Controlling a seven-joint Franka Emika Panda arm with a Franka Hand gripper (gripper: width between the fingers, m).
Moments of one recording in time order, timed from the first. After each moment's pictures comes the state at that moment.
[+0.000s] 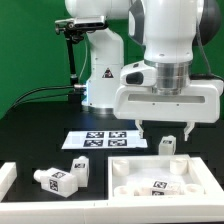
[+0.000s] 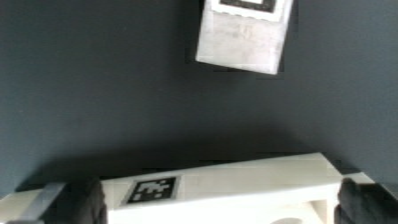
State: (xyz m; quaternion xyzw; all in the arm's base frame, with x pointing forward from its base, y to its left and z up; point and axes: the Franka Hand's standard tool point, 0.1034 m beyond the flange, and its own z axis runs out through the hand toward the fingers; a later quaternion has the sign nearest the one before) arm 0.489 0.094 0.057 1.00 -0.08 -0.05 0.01
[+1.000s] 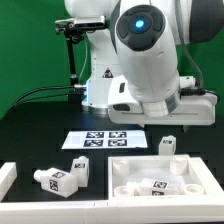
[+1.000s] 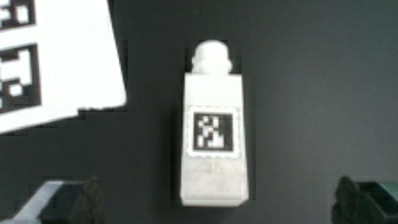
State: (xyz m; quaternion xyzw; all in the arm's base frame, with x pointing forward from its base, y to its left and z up) arm 0.464 0.099 0.070 0.91 -0.14 -0.37 -0.09
